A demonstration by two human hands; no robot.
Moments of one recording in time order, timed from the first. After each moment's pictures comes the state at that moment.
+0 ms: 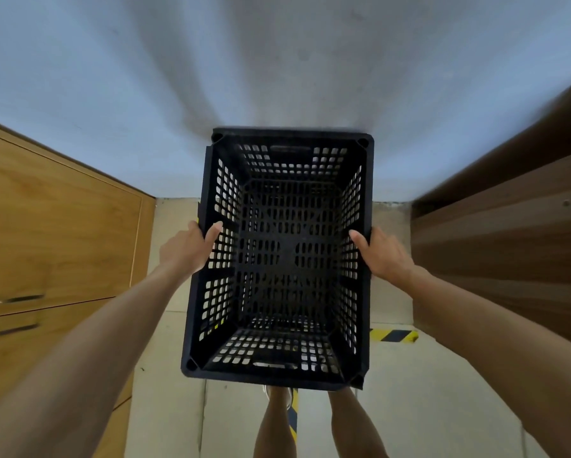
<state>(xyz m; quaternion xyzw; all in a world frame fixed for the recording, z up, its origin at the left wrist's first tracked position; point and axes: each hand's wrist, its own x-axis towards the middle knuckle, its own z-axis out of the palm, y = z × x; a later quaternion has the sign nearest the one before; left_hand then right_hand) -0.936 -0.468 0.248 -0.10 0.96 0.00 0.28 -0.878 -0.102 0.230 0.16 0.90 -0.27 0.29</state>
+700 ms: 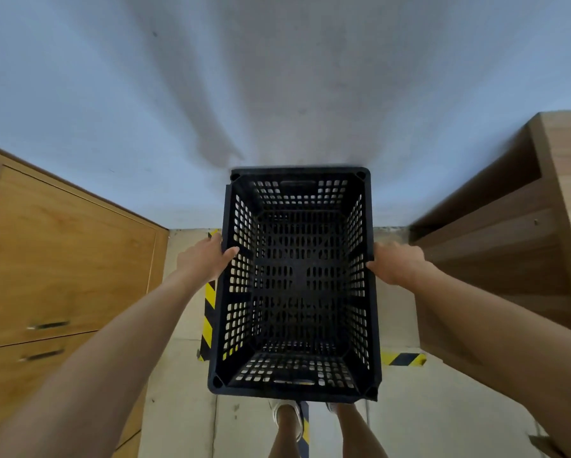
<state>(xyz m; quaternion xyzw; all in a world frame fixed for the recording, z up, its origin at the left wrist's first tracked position) -0.954 -0.445 0.315 -0.02 0.96 -0.02 0.29 -0.899 -0.091 0.299 0.05 0.93 -0.03 0.36</state>
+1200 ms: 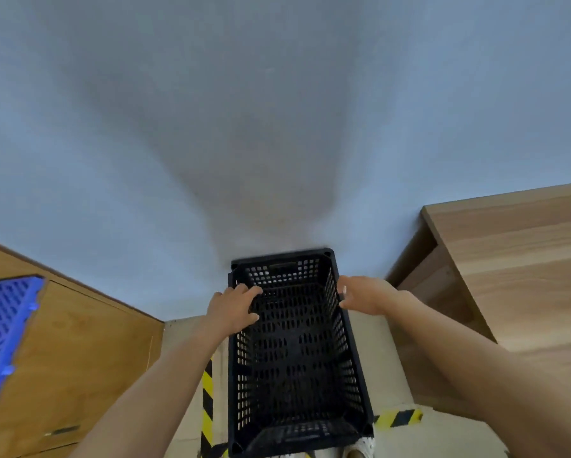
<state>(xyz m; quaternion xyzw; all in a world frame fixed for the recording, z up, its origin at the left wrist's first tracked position) -0.953 -0.399 0.469 0.24 0.93 -0.05 0.28 -0.895 -0.106 0.476 0.02 0.93 -0.13 0.33</state>
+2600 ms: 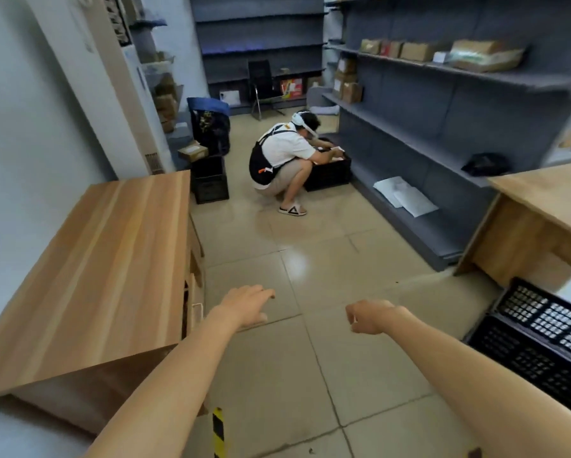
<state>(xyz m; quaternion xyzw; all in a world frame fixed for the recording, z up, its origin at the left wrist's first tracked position) -0.378 -0.115 0.639 0.91 0.36 -0.17 0.05 -0.124 -0.236 0.616 0.73 0.61 -0.25 0.18</state>
